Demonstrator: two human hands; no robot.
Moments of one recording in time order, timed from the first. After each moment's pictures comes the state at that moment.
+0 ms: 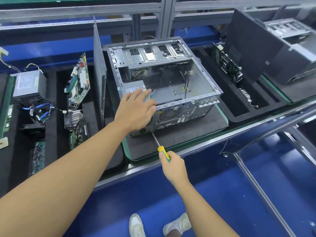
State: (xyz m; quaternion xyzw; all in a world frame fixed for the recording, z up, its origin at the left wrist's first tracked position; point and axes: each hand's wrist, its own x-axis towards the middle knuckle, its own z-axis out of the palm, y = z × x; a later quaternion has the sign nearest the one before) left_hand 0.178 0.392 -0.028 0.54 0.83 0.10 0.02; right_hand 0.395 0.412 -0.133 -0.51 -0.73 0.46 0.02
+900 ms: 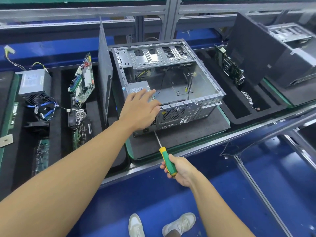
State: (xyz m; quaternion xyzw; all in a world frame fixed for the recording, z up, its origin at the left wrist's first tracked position) left_hand 0.176 0.391 -0.027 0.54 0.83 0.10 0.02; right_hand 0.401 0.432 -0.124 -0.52 -0.42 0.75 -0.06
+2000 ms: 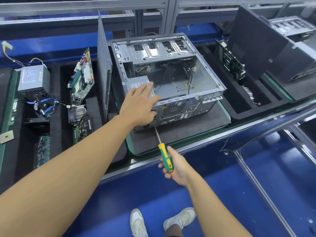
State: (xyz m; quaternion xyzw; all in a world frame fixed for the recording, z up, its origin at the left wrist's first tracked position) left_hand 0.173 0.391 -0.031 0.57 0.82 0.02 -0.01; right_hand 0.402 0.416 -0.129 -0.52 -0.41 0.75 -0.05
